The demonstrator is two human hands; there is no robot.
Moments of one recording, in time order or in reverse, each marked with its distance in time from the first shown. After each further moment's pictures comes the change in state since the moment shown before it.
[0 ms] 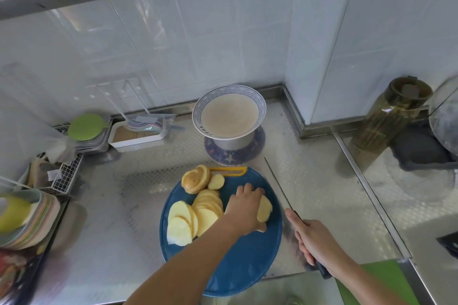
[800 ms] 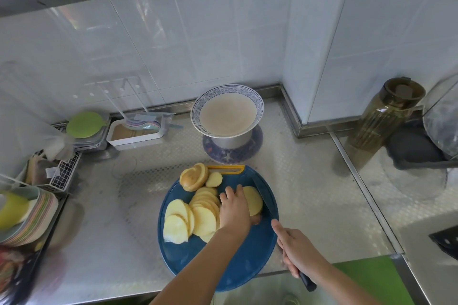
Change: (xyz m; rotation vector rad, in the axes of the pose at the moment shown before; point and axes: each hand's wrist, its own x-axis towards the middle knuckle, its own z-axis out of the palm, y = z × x) left_hand -0.012 0.006 0.016 -0.250 0.127 -0.360; right_hand -0.012 0.008 0.025 -0.061 -0.176 -0.011
